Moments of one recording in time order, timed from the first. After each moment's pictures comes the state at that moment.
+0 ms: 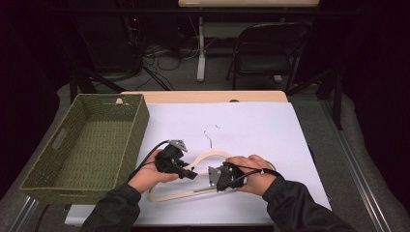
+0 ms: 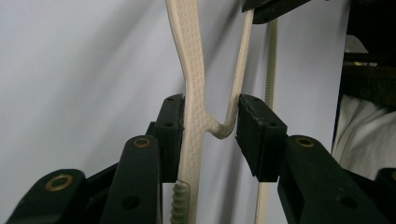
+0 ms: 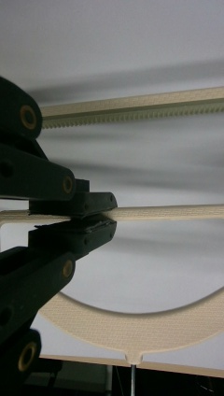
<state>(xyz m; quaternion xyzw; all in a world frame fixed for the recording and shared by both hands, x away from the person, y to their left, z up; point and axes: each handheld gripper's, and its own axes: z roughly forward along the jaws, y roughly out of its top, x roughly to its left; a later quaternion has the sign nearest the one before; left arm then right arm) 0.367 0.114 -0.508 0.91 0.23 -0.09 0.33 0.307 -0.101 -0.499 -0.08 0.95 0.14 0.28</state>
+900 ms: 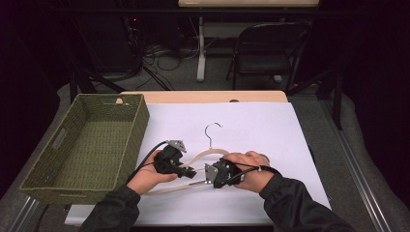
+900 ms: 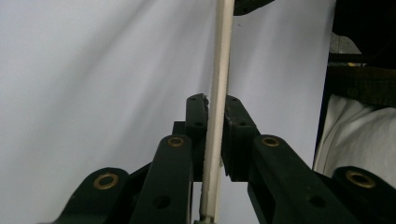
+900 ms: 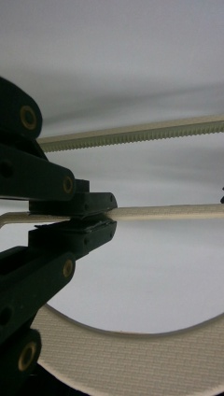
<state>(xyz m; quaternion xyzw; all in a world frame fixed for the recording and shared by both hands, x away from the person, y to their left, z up) 0.360 0.115 -0.499 0.91 0.23 -0.10 0.34 0.308 -0.093 -0.486 -0.08 0.94 0.14 0.31</state>
